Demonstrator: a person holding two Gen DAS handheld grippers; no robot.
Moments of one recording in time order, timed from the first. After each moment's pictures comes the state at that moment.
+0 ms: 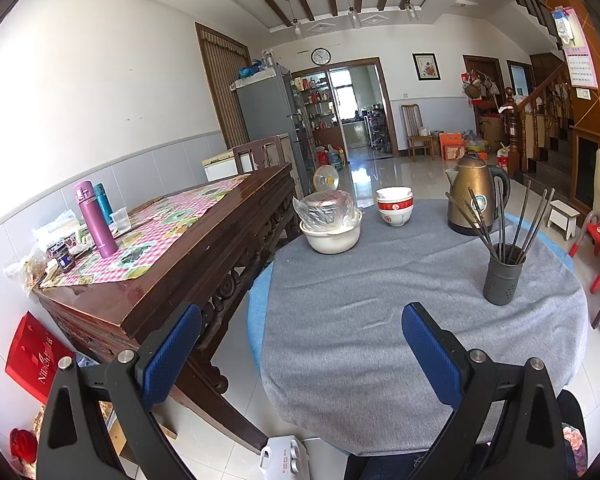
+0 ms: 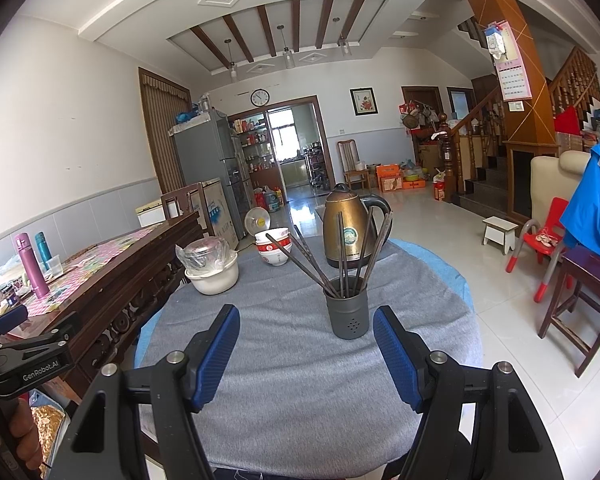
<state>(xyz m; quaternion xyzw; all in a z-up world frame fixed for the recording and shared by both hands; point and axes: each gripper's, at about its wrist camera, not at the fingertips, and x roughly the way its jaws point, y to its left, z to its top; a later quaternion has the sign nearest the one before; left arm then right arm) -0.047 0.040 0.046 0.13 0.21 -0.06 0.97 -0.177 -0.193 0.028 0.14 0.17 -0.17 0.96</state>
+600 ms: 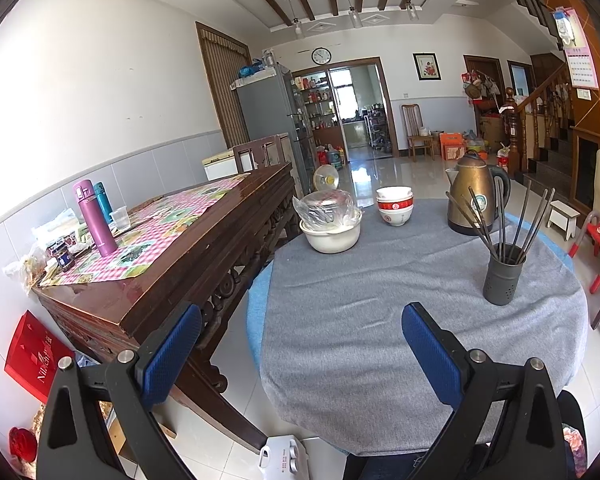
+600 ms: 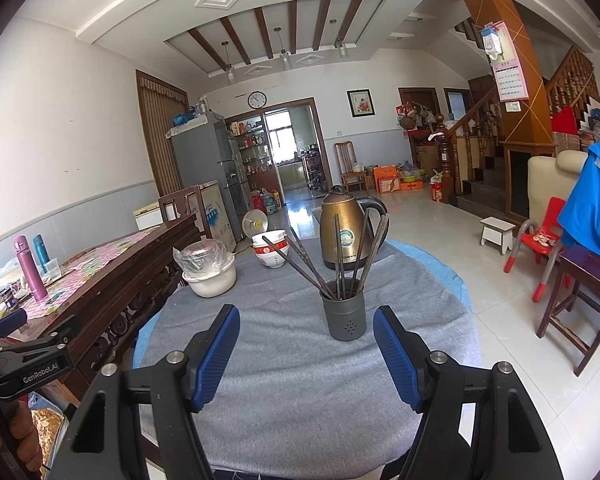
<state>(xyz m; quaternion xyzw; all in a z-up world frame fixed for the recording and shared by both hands) -0.047 0.040 0.046 0.13 0.22 -0.06 0.97 -0.178 -0.196 0.031 0.14 0.16 -0.18 0.96</state>
